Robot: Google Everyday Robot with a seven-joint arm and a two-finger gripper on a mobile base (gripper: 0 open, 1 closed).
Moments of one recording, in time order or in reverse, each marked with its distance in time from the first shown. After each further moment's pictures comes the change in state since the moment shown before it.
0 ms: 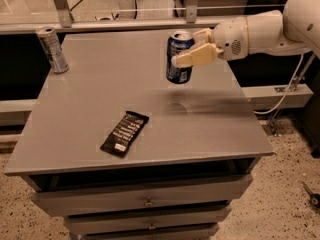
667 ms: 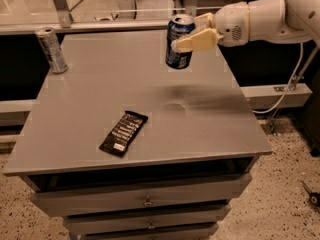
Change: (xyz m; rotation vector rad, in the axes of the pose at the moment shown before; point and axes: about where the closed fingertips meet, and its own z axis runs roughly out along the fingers) arm -0.031 -0.020 -0.006 0.034 -0.043 -0.050
